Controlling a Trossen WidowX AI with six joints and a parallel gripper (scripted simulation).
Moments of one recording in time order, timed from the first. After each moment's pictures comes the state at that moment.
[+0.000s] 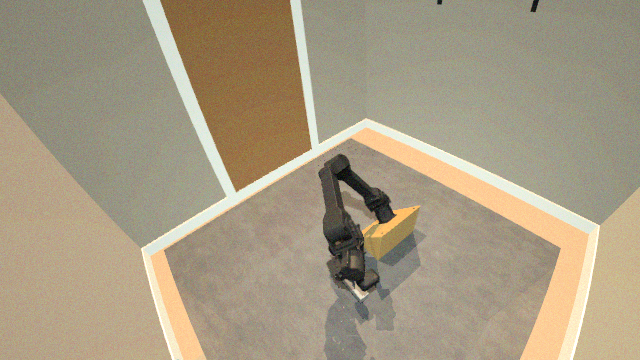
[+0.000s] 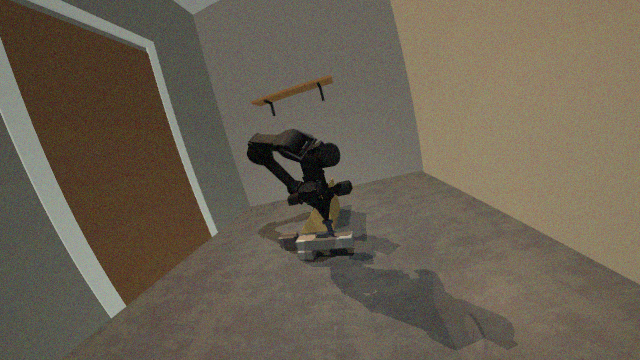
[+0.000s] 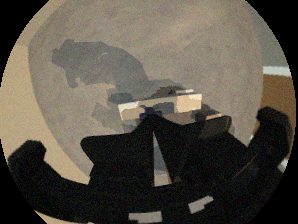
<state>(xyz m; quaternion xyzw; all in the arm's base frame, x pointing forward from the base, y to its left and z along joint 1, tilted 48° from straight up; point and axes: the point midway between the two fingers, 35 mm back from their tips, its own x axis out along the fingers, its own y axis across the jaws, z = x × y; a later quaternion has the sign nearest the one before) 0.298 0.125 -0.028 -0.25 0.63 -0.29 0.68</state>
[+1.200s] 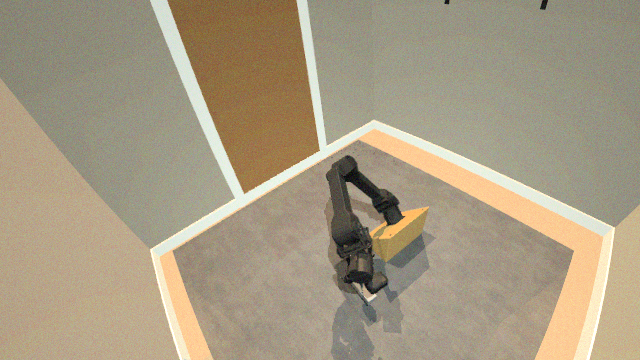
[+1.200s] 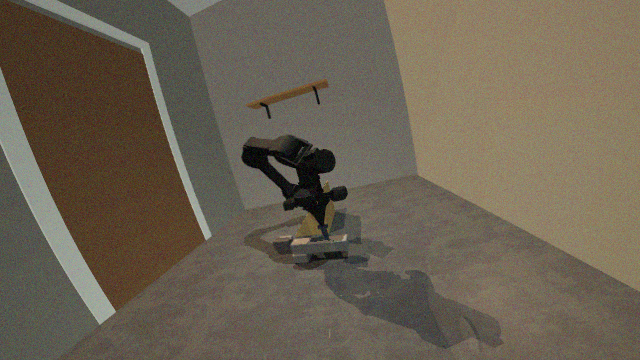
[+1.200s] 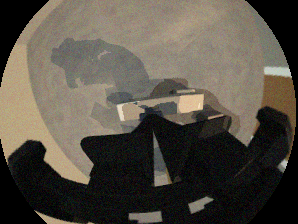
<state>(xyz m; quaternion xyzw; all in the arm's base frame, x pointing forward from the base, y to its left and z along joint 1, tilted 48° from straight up) 0.297 0.120 -0.033 -0.25 0.63 -0.29 0.68</state>
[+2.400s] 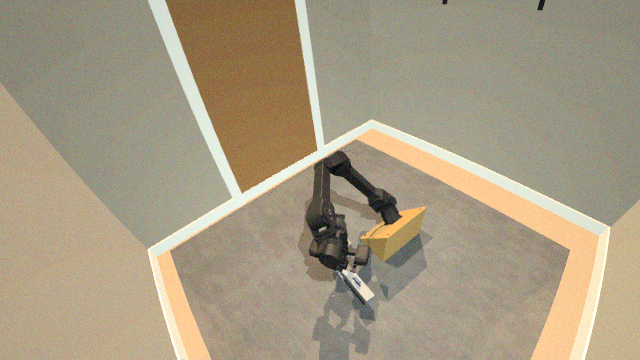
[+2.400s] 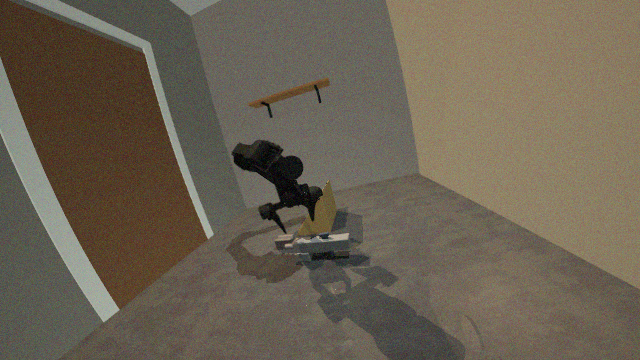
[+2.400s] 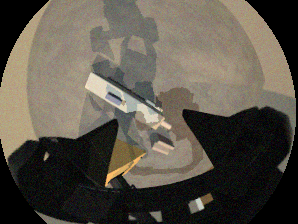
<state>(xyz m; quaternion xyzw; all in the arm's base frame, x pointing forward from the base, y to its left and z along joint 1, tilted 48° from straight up) 0.312 0.076 0.029 -0.46 0.70 -0.05 0.54</state>
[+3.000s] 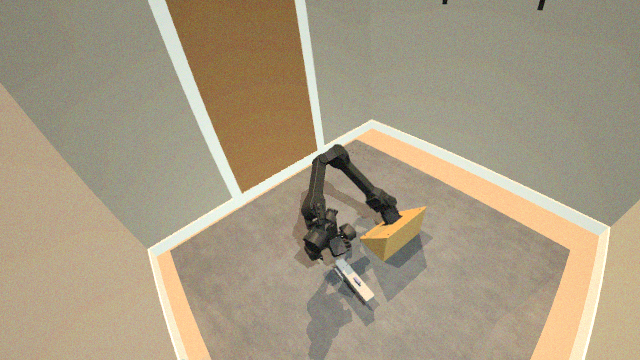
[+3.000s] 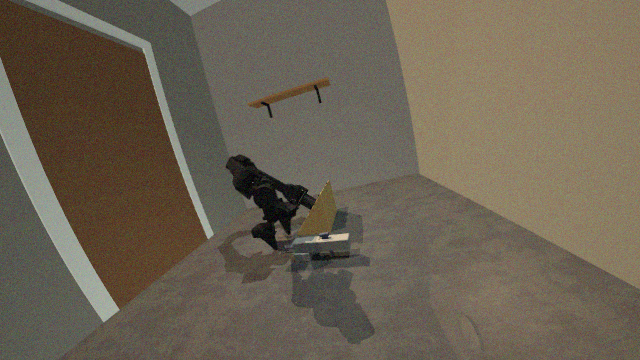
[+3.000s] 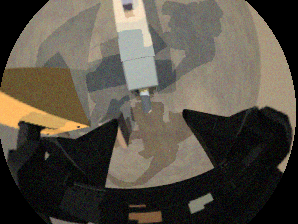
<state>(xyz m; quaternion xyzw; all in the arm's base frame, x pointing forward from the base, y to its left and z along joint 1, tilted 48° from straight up) 0.288 -0.021 0.052 -0.64 0.68 0.22 0.30</state>
